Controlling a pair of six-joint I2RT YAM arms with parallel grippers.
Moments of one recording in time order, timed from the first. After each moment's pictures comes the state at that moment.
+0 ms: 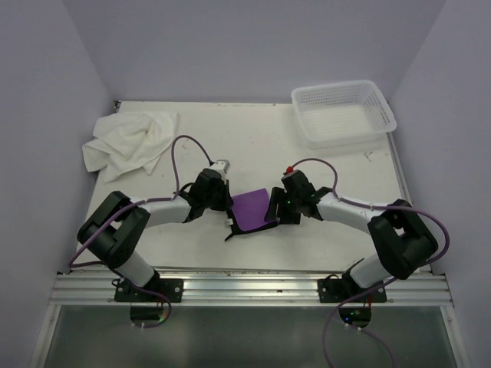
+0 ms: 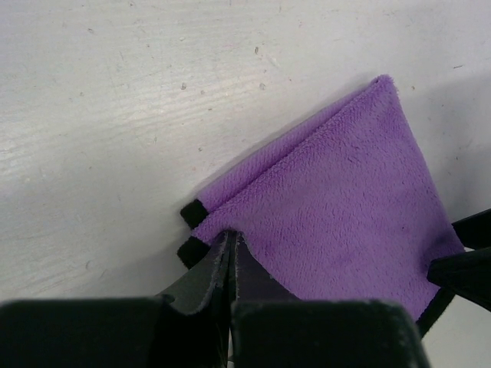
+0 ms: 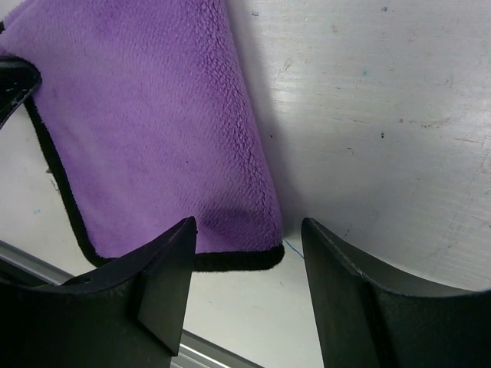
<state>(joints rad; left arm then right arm) -0.61 1.60 0.67 0.18 0.04 -0.49 0.62 1.51 0.74 -0.27 -0.13 0.77</state>
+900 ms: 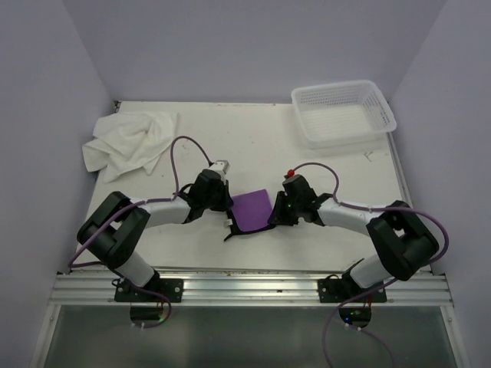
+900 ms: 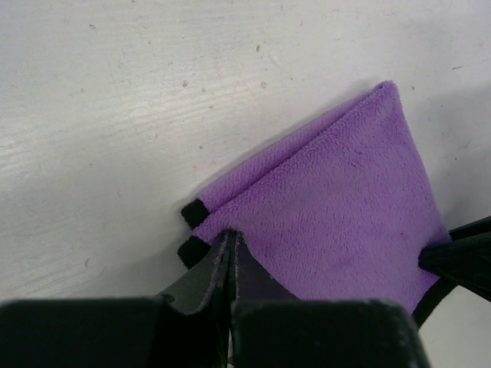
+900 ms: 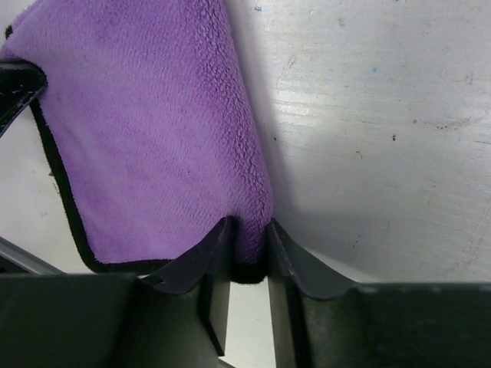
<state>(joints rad) -0.61 1.59 0.66 0.19 0.04 -0.50 0.63 1.50 0.66 -0.13 -0.13 0.81</state>
